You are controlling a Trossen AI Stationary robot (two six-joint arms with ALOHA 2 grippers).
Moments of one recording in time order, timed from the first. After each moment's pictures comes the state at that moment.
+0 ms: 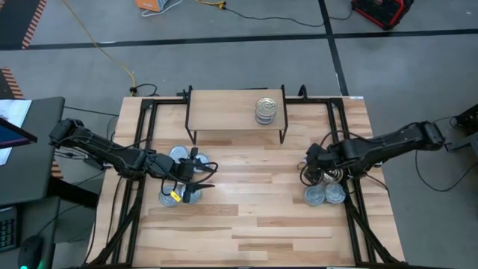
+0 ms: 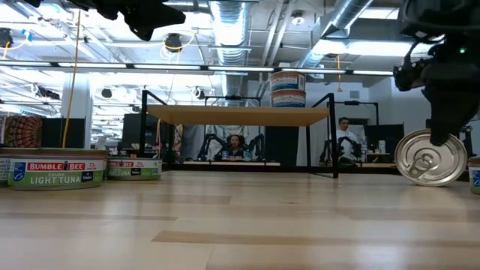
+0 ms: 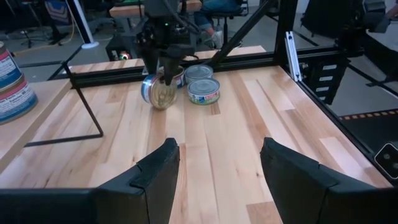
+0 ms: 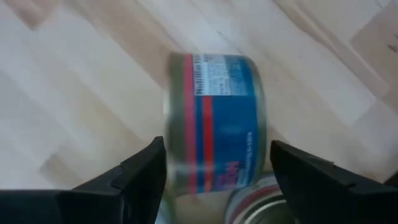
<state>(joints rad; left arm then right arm) -0.32 1.03 0.63 0.19 -0.26 0.01 0.14 0.95 0.58 -0.96 0.18 0.89</state>
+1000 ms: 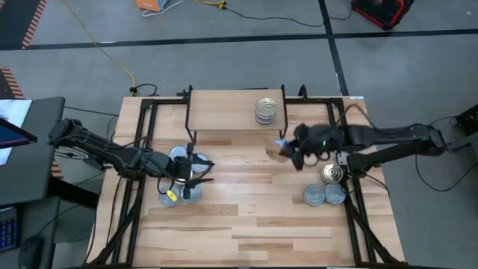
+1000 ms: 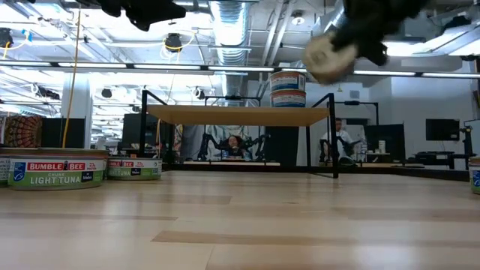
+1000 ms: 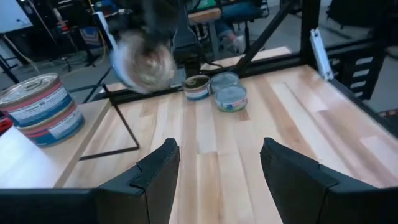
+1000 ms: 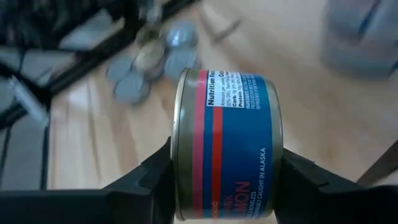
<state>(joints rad) -0.32 1.00 0.63 0.20 -0.36 0.15 -0.05 0.97 0.87 -0.47 0.12 0.52</state>
